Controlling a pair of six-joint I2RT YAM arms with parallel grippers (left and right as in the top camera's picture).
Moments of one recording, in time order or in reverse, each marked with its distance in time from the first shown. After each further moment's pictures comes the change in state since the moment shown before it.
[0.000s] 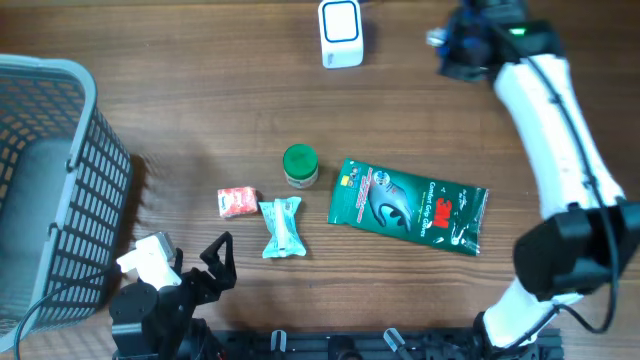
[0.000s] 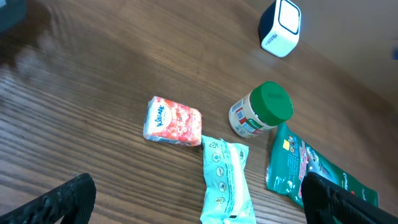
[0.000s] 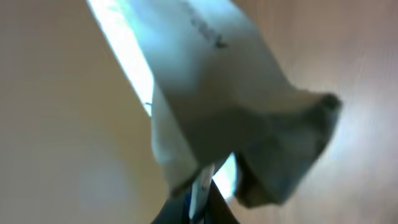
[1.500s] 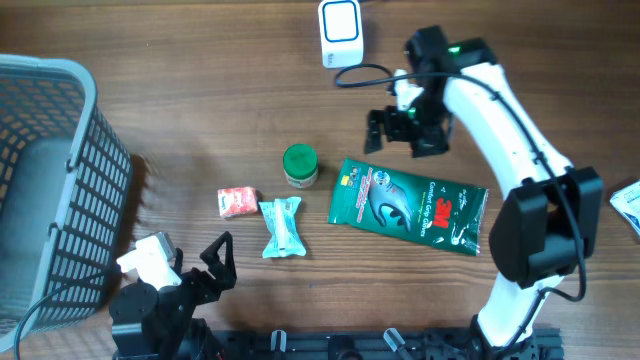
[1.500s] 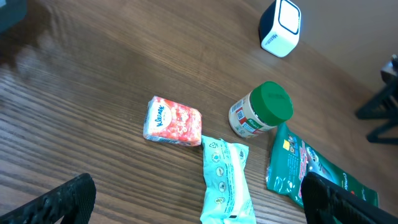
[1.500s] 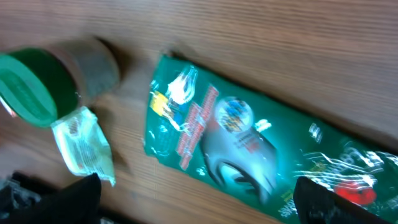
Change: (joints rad) left arm 0.000 0.000 0.000 0.000 0.000 0.000; right arm 0.198 0.098 -0.130 -0.346 -0.402 -1.728
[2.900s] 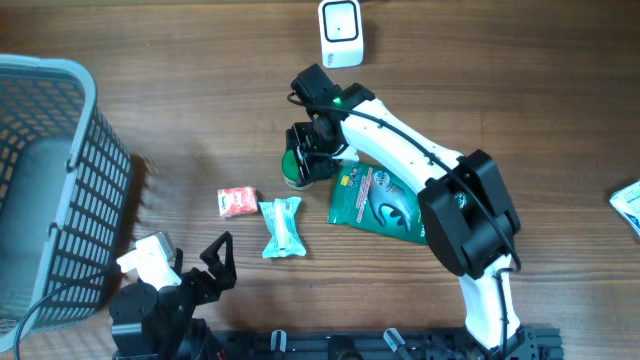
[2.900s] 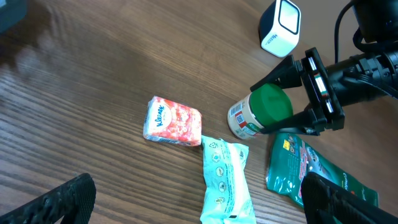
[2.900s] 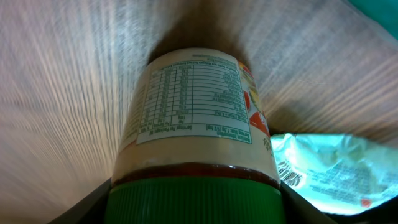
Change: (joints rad) left arm 0.000 0.000 0.000 0.000 0.000 0.000; right arm 0.326 0.202 -0.002 0.419 -0.105 1.686
